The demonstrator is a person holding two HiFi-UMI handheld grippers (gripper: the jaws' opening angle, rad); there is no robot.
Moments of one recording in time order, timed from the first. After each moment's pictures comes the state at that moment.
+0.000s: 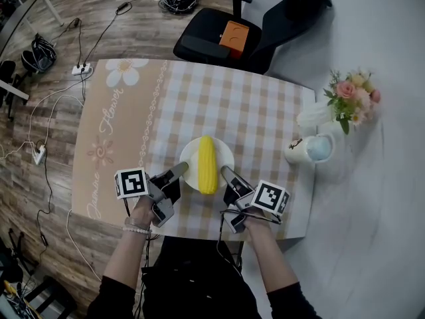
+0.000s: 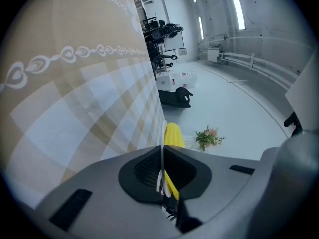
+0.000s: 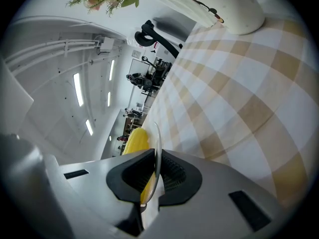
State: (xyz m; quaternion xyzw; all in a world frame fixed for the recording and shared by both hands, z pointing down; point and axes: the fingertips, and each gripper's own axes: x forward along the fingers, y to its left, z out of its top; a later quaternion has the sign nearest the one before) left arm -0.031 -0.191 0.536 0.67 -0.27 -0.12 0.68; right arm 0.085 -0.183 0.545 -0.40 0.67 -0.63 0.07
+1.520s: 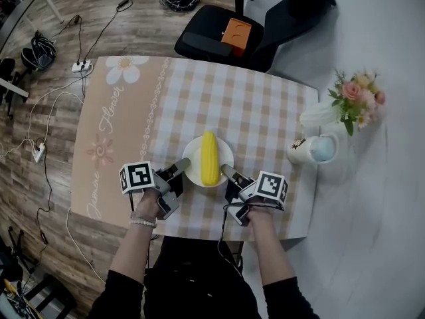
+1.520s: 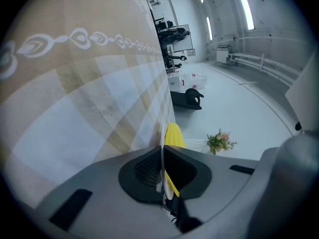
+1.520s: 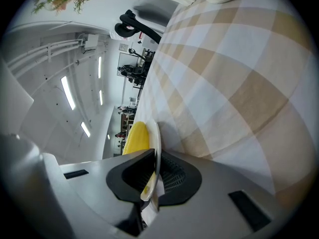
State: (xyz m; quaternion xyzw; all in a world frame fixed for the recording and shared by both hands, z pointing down) left arm -0.034 -0.203 0.577 0.65 -0.30 -0.10 0.69; right arm 0.083 -0.187 0.585 -0.36 0.63 -0.69 0.05
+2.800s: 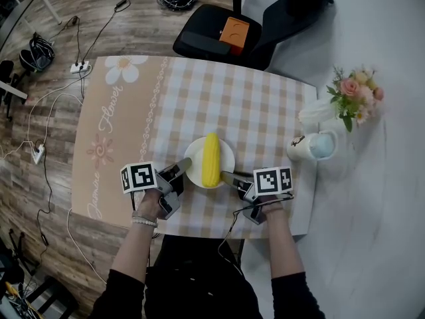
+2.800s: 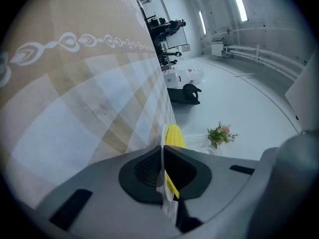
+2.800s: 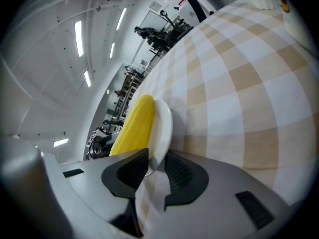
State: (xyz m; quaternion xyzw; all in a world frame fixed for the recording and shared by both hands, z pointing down) left arm -0.030 -0.199 0.574 0.68 -0.30 -0.08 0.67; right arm 0.079 -0.160 0.586 -0.27 0.72 -0.61 -0.17
